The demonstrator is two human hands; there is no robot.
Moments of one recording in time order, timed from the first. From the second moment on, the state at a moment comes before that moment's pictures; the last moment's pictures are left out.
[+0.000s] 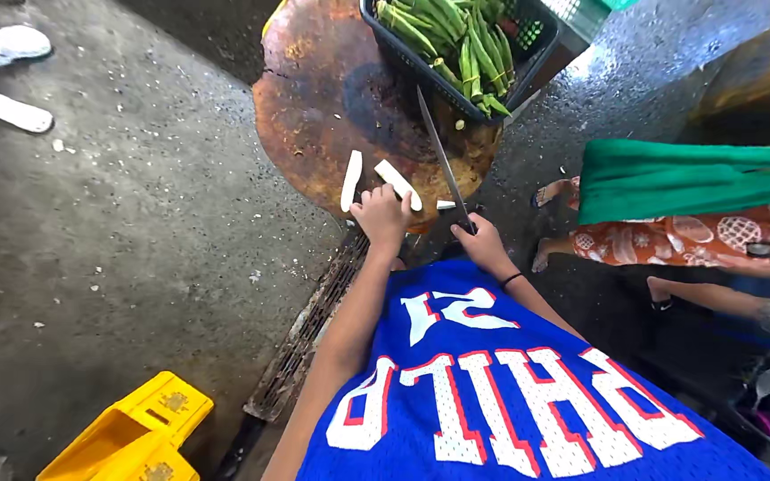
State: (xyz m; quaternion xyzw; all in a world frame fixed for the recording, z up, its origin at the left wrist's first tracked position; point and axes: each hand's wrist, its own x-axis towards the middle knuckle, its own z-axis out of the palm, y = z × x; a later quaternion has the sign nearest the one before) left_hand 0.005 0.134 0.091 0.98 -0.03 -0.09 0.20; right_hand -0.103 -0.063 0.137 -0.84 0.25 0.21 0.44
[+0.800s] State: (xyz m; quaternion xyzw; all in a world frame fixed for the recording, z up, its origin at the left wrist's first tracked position) left_hand -0.001 0.101 0.113 0.87 0.00 -0.26 0.42; right_hand -0.063 -0.071 0.135 -0.87 0.24 0.30 0.31
